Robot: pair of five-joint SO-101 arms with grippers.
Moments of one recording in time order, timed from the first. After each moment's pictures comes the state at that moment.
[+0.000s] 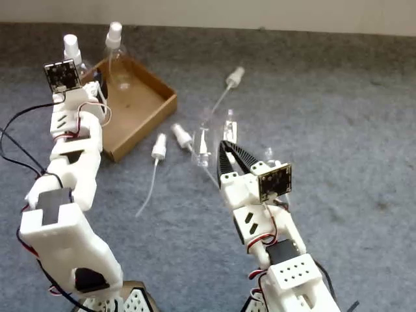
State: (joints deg) left arm -18.6 18.8 28.6 -25.2 7.3; right arm -22.4 -70.2 95.5 -13.9 0.1
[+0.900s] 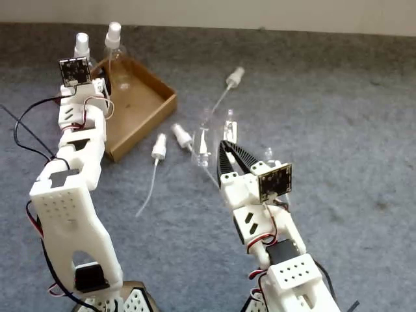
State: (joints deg) left arm -18.9 37.0 10.7 -25.6 2.3; right arm -22.5 -70.2 95.5 -13.9 0.1
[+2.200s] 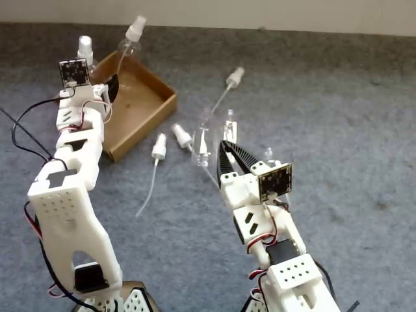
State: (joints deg) left arm -19.9 37.1 10.7 -20.4 1.5; right arm -22.5 -70.2 95.5 -13.9 0.1
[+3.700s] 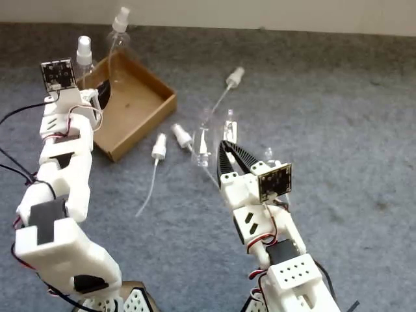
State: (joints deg) left arm -21.5 8.2 32.0 -8.3 1.5; right arm -22.5 -70.2 95.5 -13.9 0.2
